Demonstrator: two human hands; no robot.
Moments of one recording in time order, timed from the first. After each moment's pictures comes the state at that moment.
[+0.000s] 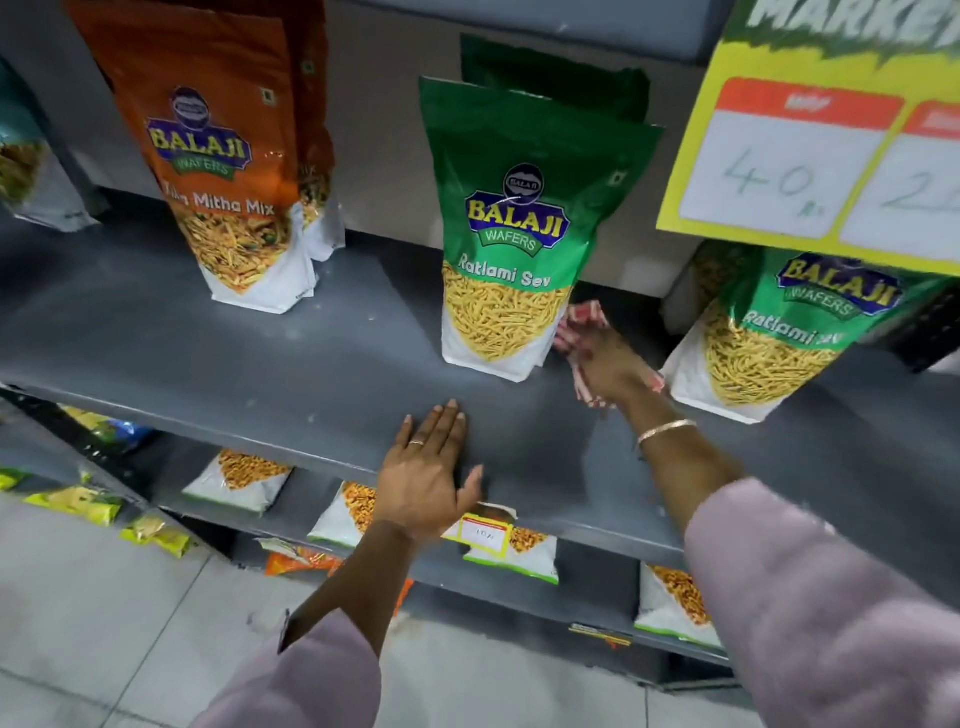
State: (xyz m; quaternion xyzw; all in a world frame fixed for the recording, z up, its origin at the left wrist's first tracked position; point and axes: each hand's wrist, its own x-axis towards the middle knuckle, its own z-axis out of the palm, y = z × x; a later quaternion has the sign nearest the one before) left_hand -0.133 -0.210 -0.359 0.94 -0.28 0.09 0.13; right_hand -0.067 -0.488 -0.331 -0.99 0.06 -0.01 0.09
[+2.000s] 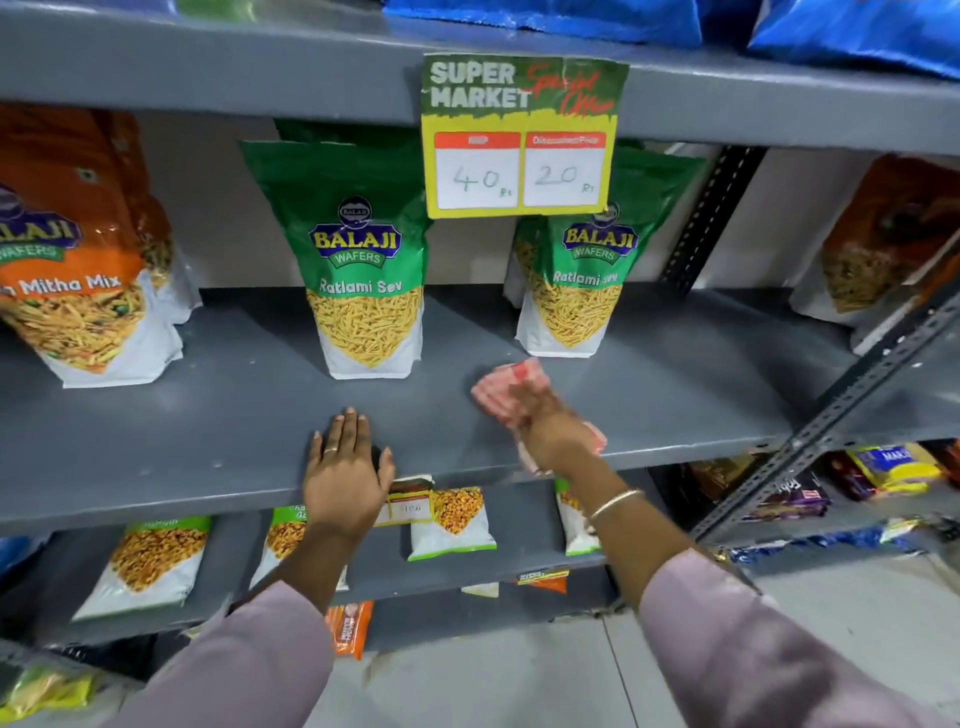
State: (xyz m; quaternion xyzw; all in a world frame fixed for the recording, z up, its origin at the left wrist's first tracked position) left_hand -0.139 -0.210 -0.353 0.95 -0.29 0.02 0.12; right_hand -0.253 -0.432 -0.310 -0.92 0.34 0.01 0.19
